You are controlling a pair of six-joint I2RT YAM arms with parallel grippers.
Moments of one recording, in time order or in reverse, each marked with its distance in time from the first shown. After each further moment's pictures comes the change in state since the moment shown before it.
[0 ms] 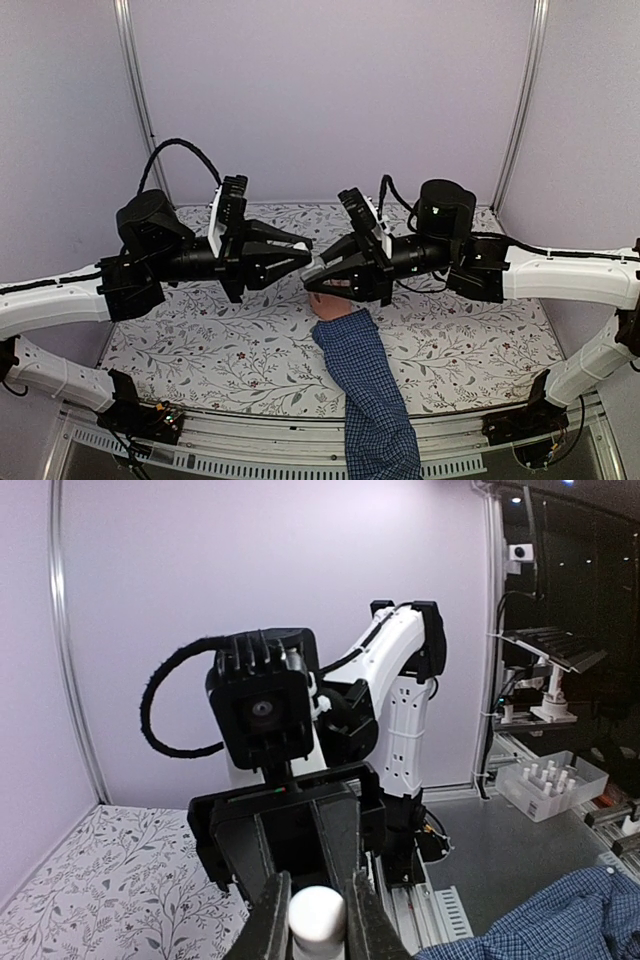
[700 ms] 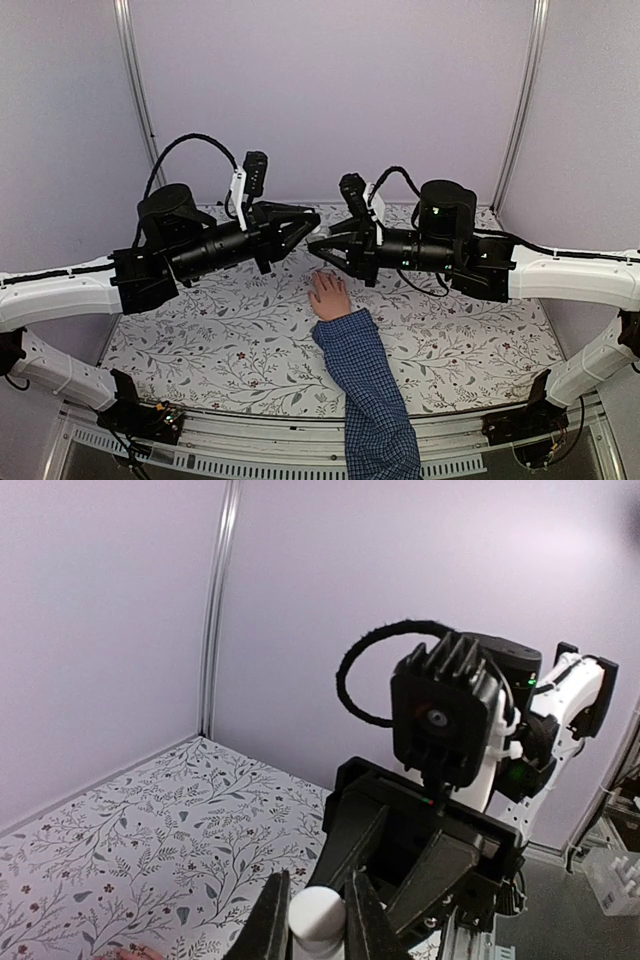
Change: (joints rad) left arm -0.004 0.072 0.057 -0.065 -0.428 -0.158; right arm 0.003 -0.029 0.000 -0.094 0.487 -0.082
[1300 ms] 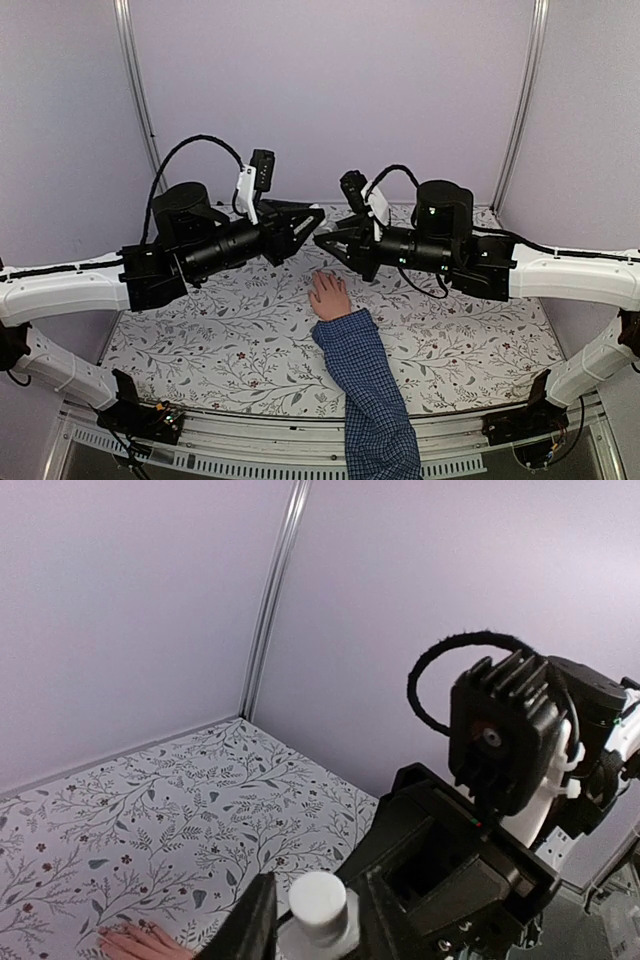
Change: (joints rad) left arm -0.018 0.074 0.057 -0.033 -0.180 -0.106; right arm 0.007 0.000 0.013 -0.061 0.180 0.002
